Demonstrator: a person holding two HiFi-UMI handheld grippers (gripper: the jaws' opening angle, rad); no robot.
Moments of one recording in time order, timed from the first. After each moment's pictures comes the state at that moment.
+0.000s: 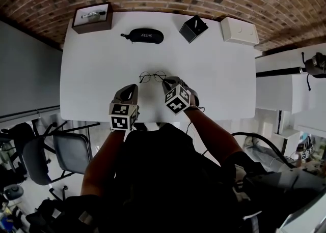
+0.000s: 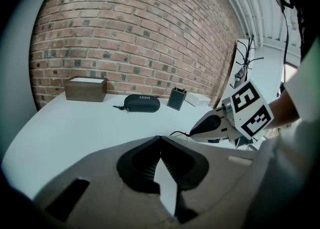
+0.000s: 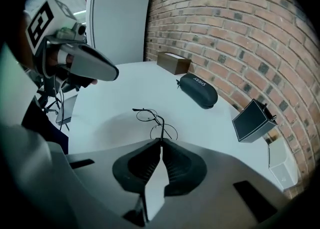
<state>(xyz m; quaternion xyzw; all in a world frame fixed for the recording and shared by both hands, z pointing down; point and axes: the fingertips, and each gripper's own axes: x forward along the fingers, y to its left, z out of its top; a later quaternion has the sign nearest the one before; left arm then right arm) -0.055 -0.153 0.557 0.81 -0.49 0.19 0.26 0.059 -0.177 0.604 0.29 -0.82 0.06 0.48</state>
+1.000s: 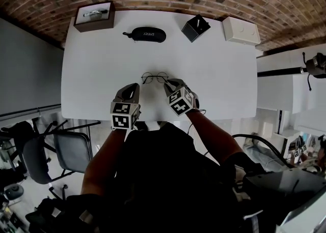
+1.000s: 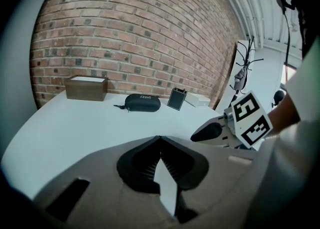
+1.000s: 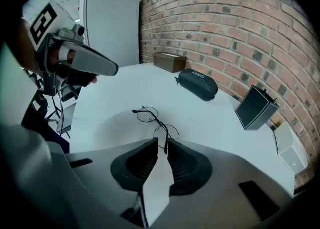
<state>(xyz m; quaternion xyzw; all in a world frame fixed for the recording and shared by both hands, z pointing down) -0.058 -0.151 0.559 0.81 -0.49 0.18 0.27 0.061 -0.163 0.620 0.31 -0.83 0.10 0.45</state>
